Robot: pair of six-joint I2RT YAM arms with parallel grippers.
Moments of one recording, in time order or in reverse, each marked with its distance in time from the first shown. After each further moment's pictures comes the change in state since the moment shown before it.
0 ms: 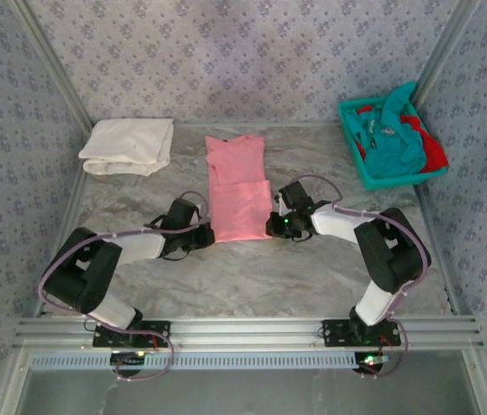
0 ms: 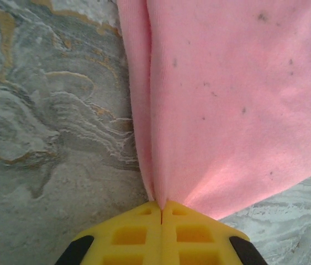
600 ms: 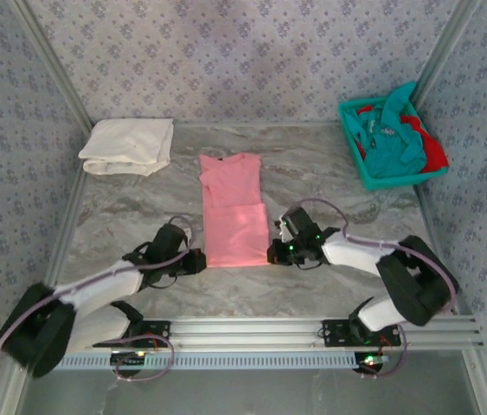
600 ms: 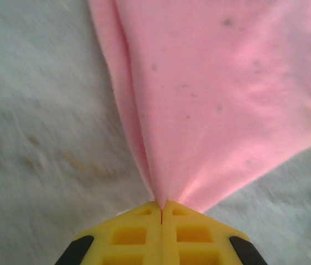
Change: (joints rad) left arm -0.120 -0.487 -0.252 -0.194 -0.008 -0.035; right arm 0.140 -0.274 -0.290 0.048 -0.080 0.099
